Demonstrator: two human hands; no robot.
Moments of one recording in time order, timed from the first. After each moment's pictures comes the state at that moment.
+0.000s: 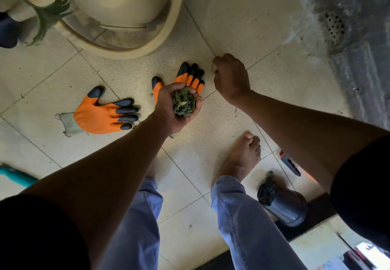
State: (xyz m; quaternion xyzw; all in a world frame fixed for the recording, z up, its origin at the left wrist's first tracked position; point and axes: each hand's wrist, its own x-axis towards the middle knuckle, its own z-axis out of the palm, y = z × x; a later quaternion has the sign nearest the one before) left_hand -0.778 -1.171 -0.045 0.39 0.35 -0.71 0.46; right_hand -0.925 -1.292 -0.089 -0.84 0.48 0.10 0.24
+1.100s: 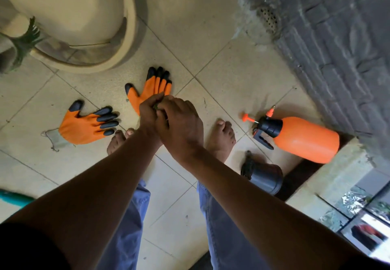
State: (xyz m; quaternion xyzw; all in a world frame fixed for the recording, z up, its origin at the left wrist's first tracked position) left_hand -0.813 -1.138 -0.055 0.49 0.31 -0.62 0.54; right_hand -0.905 -1.143 0.070 -0.76 0.58 -0.09 0.27
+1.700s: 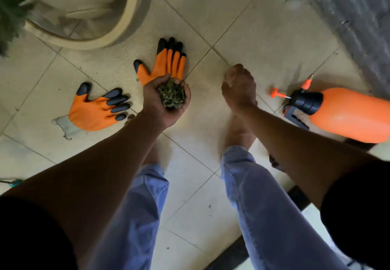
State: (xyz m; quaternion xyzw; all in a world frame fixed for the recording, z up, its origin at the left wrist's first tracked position) left_hand -0.796 -1.123 -0.031 0.40 0.34 -0.70 0.48; right_hand -1.009 -1.170 -0.069 -0.62 0.72 0.01 0.30
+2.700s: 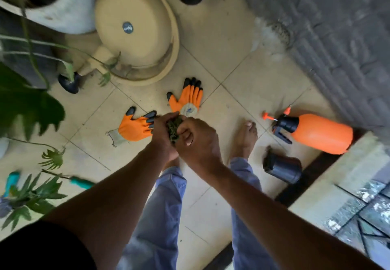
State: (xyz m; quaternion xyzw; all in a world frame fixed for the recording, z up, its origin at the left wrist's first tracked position) left_hand -0.739 -1.113 0.135 0.49 0.24 -0.75 0.38; right_hand -0.848 -1.102 0.183 -0.62 0.63 -0.13 0.45
